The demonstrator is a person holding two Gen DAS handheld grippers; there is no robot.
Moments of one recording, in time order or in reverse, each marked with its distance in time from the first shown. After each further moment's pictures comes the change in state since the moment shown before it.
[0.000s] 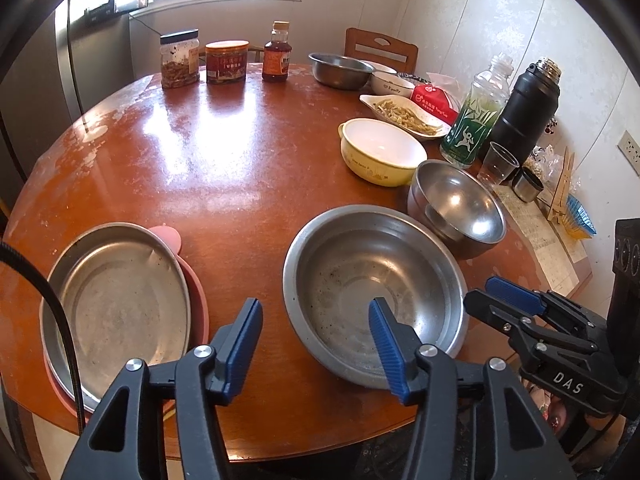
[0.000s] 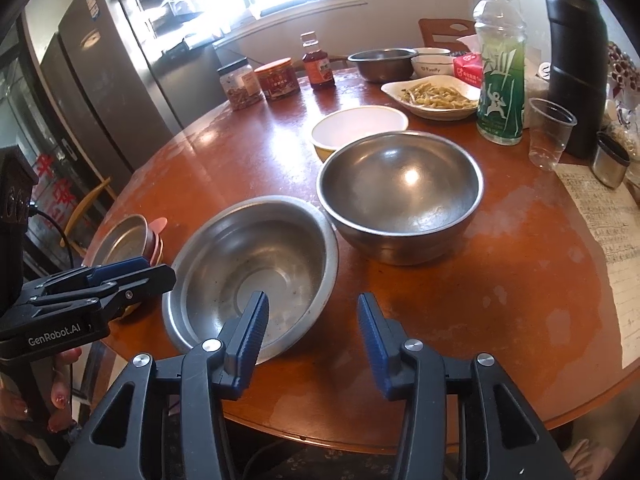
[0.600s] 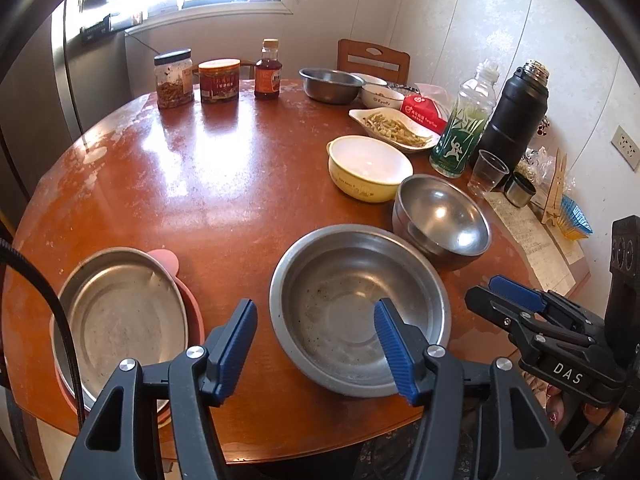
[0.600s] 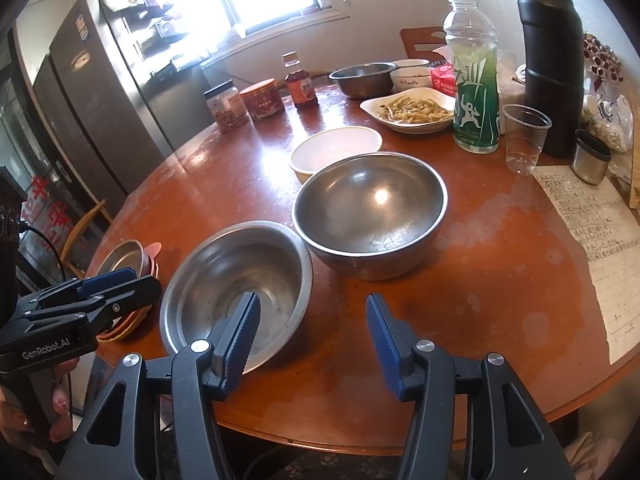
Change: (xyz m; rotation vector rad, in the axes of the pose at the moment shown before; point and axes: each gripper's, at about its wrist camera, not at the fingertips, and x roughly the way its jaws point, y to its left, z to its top) left arm -0.016 -0.015 0.008 0.038 -0.045 0.012; right arm -0.017 -0.011 0.002 0.048 -0.051 -0.014
